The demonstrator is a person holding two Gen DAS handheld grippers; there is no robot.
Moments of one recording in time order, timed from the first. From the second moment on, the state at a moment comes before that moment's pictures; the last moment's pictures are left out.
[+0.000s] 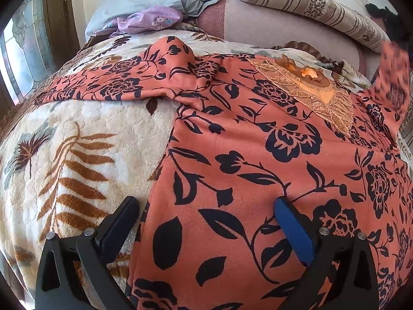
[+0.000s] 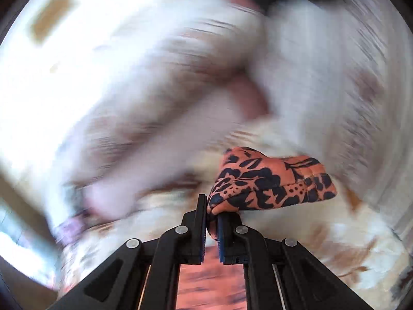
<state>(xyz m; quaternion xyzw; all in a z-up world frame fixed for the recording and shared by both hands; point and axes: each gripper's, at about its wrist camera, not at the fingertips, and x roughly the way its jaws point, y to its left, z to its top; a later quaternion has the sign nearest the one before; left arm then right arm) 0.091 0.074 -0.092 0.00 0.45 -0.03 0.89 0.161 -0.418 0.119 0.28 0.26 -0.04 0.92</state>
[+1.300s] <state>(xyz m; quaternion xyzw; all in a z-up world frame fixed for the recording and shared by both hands) 0.185 0.050 -0.021 -0.28 0.44 -0.17 0.84 0.035 -0.303 -0.086 0.26 0.35 0.03 0.90</state>
